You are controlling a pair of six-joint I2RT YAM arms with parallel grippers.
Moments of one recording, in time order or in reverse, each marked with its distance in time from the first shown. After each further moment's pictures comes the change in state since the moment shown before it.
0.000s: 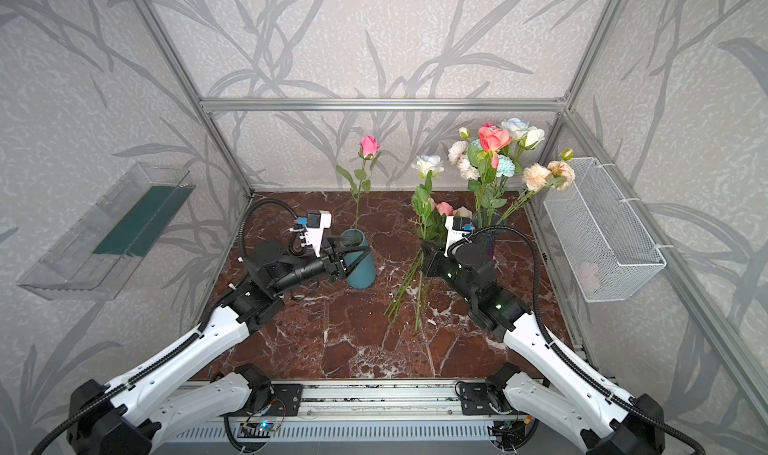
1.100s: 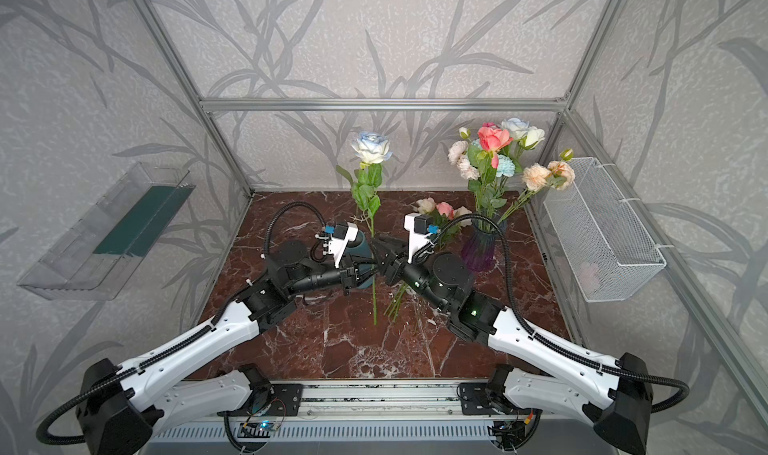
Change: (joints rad) left arm -0.103 0.034 0.034 -0.074 0.000 0.091; right arm 0.314 0.111 0.082 0.328 0.064 -0.083
